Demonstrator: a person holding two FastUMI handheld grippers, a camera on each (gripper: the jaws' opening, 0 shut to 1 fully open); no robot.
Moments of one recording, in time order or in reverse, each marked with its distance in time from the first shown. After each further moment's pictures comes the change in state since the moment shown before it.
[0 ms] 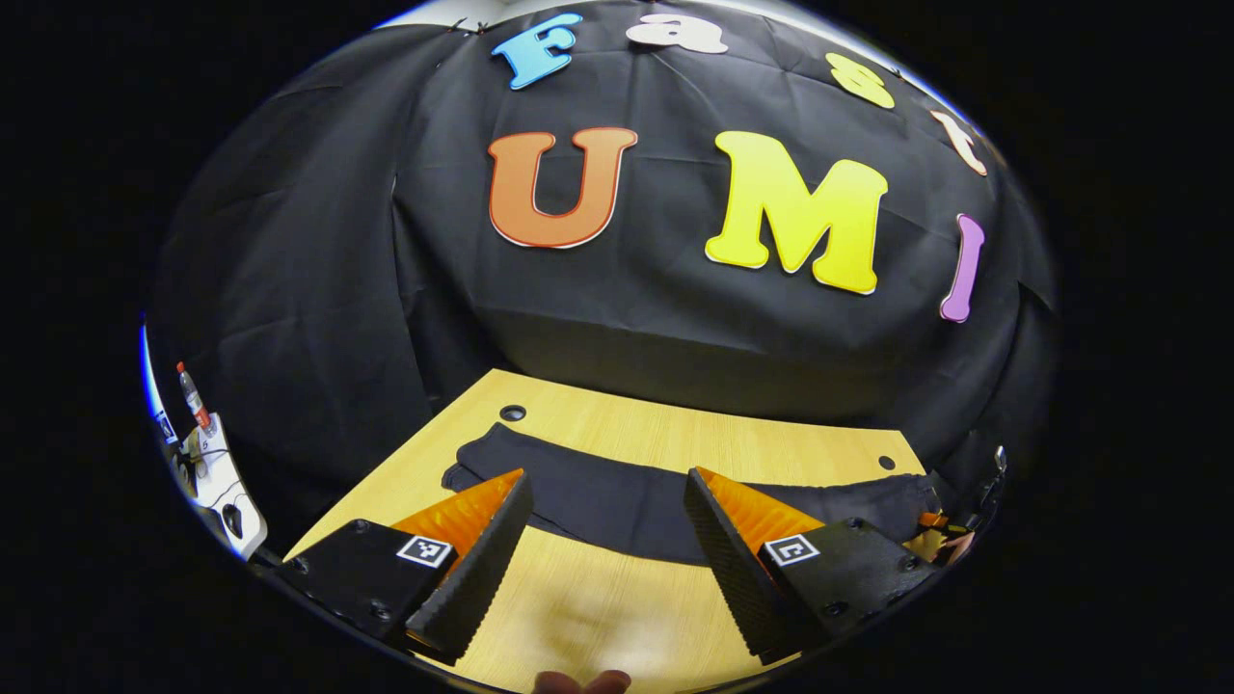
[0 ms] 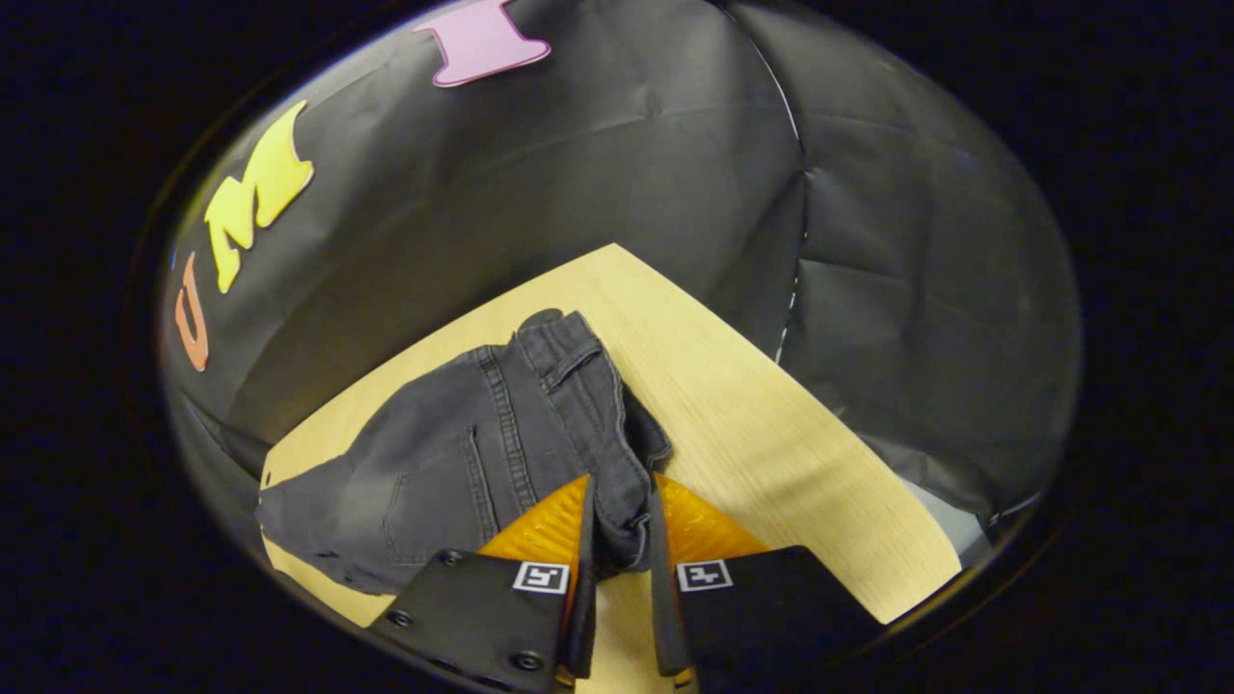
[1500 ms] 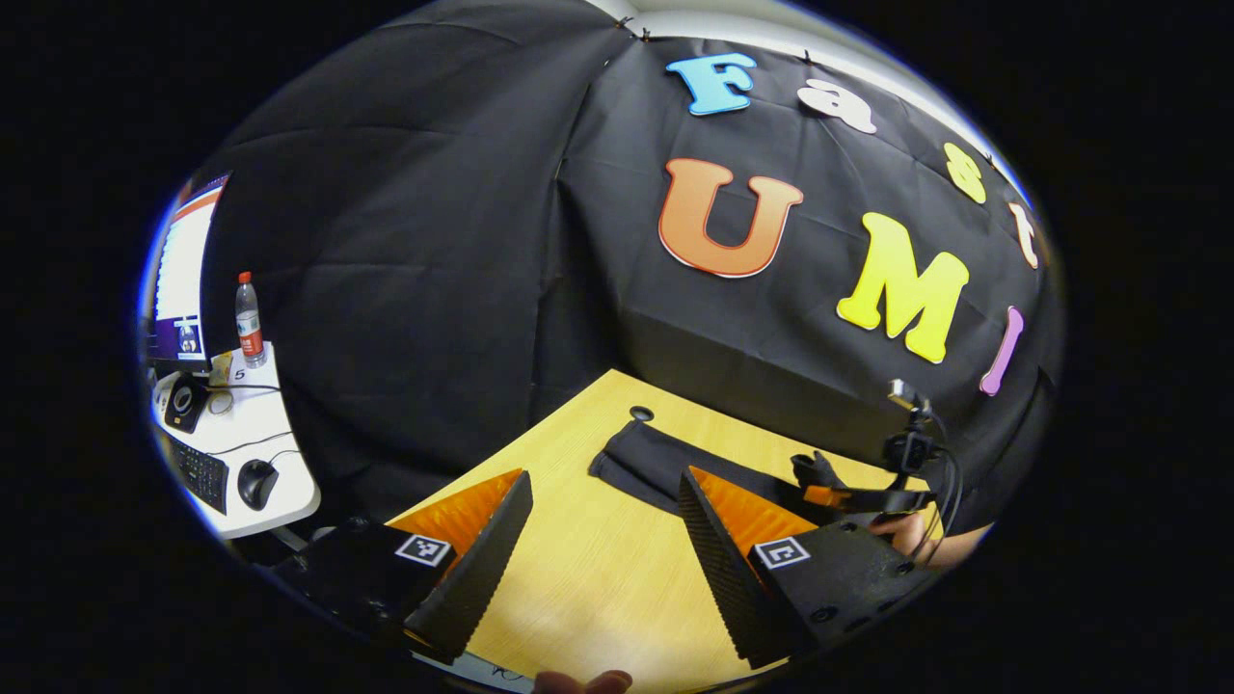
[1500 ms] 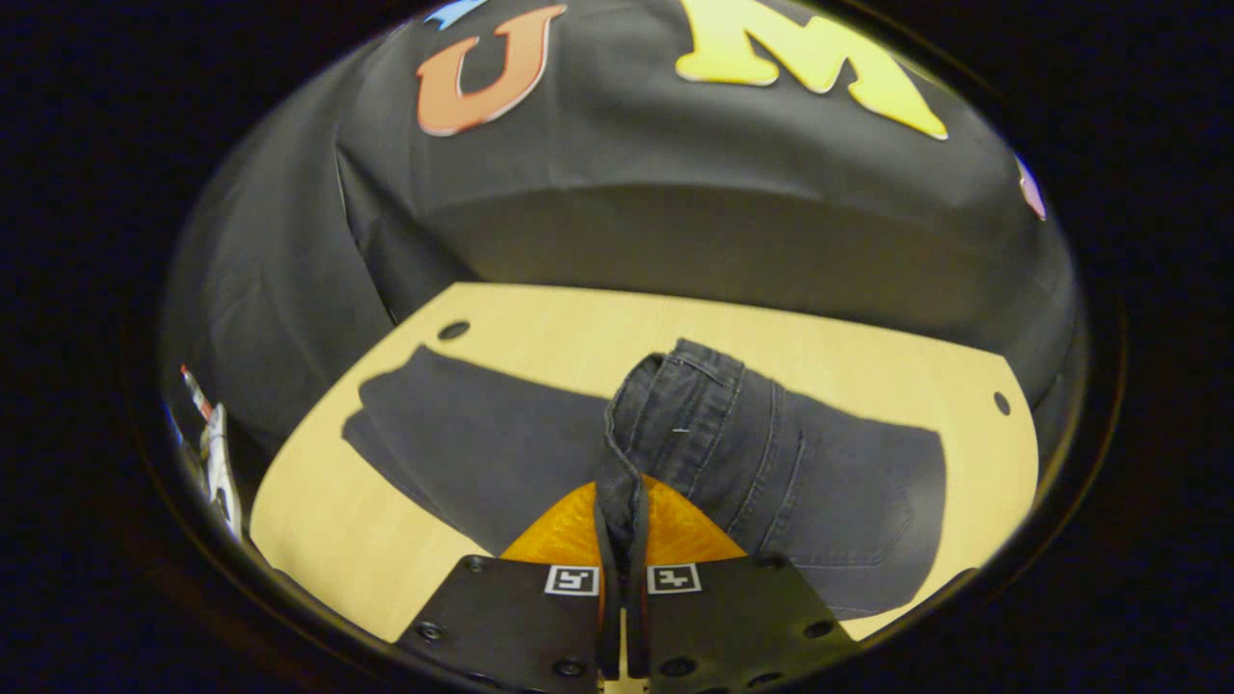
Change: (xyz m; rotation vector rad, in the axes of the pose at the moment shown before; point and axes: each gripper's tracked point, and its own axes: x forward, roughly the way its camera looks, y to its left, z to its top) left arm -0.065 0.229 -0.050 -0.215 -0.078 0.114; right arm -0.042 0.514 -0.242 -0.684 0.105 0.290
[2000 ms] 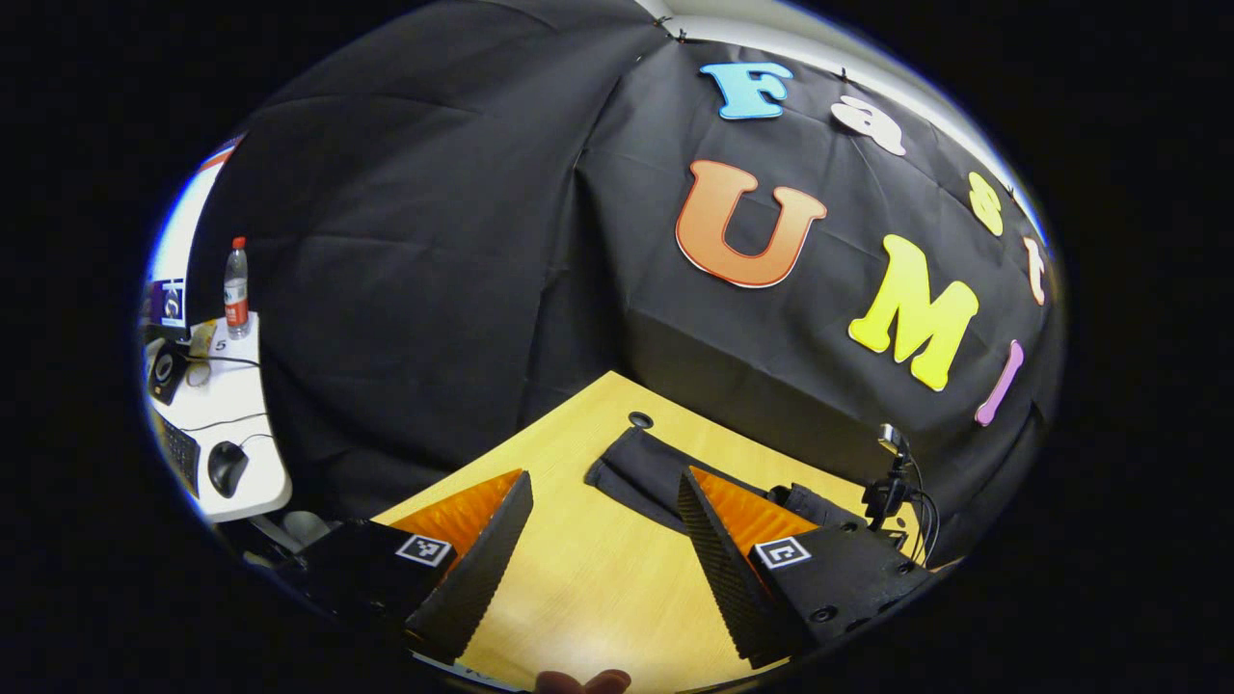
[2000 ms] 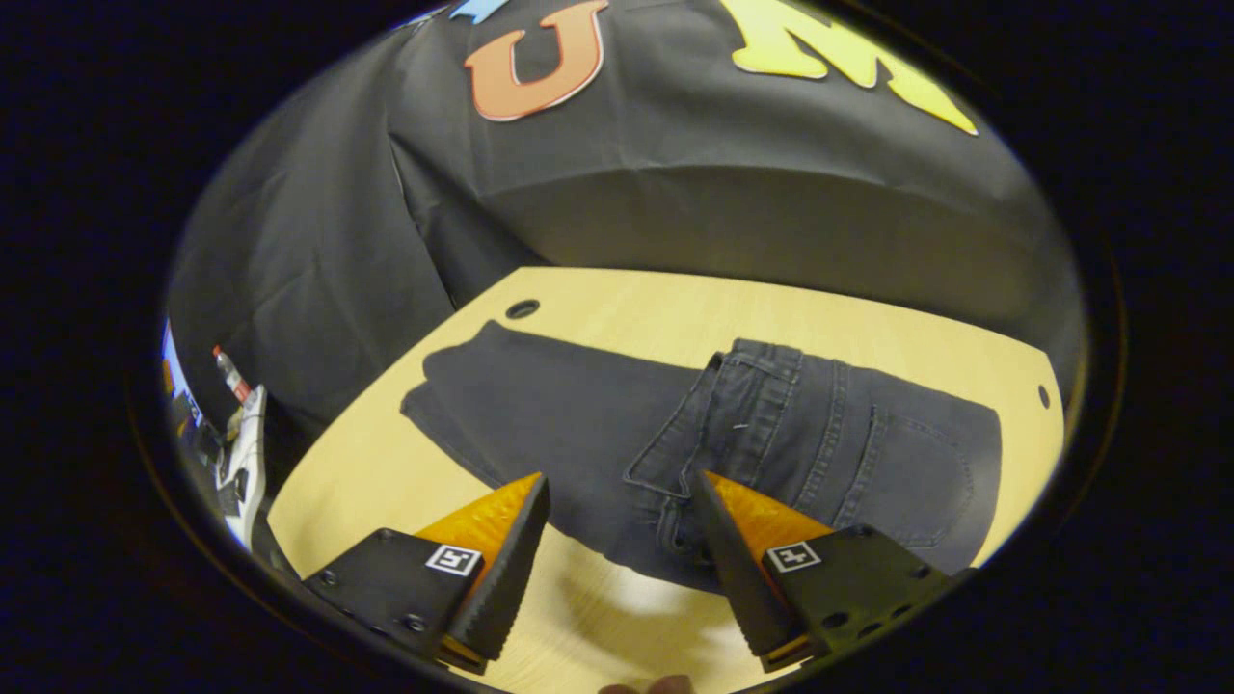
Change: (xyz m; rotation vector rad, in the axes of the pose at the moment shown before) left arm 0.041 -0.004 0.005 -0.125 0.008 -0.073; right arm -0.024 0.024 0.004 0.024 -0.044 0.180
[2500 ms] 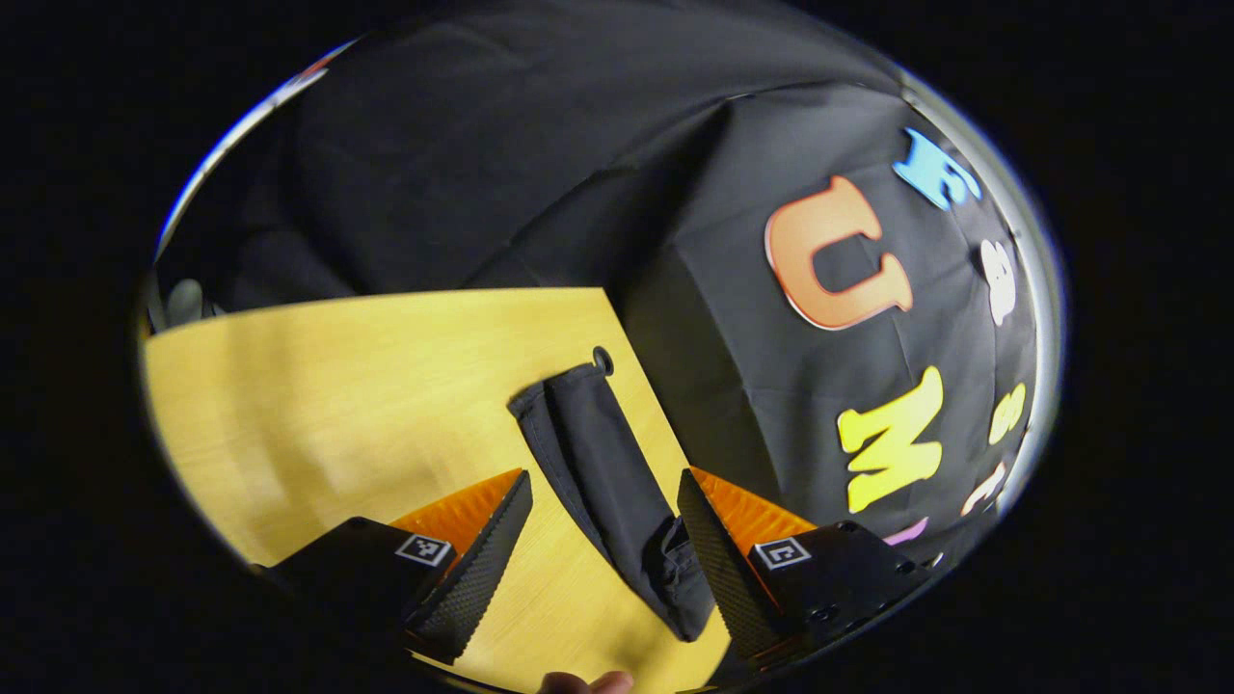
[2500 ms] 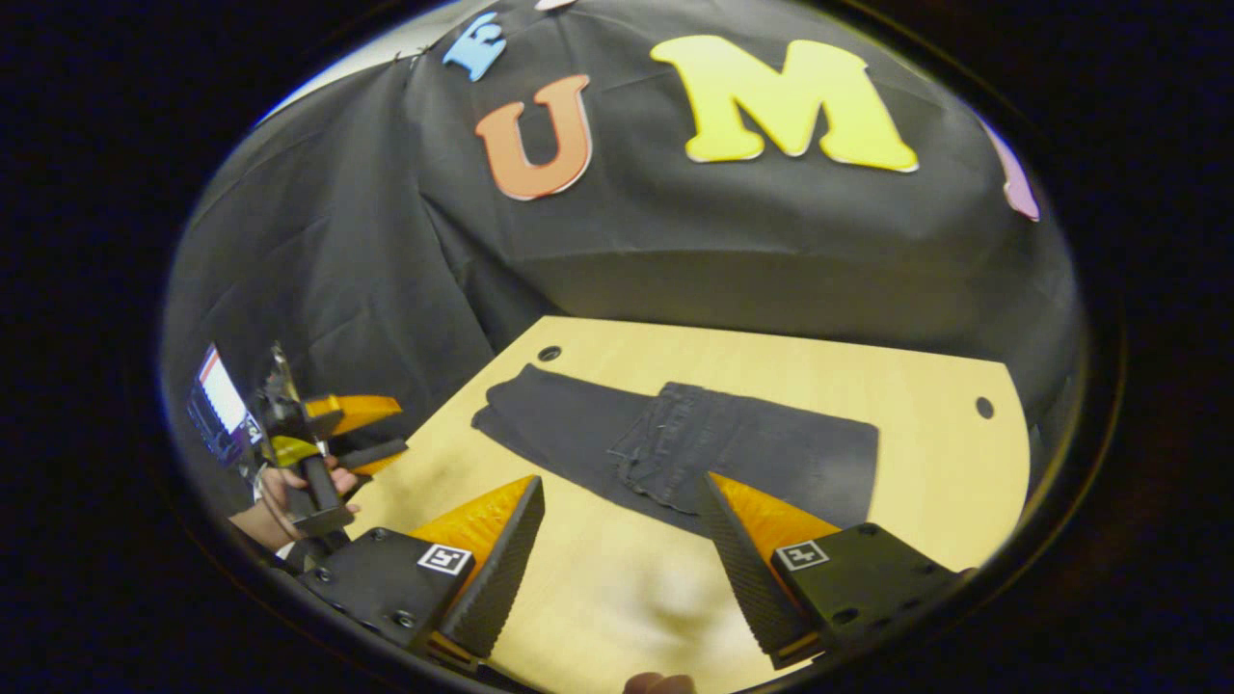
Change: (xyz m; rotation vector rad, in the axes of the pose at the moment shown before) left arm 0.113 -0.003 -0.067 -0.725 0.263 -0.139; right arm -0.197 -0.054 0.035 0.031 -0.055 0.036
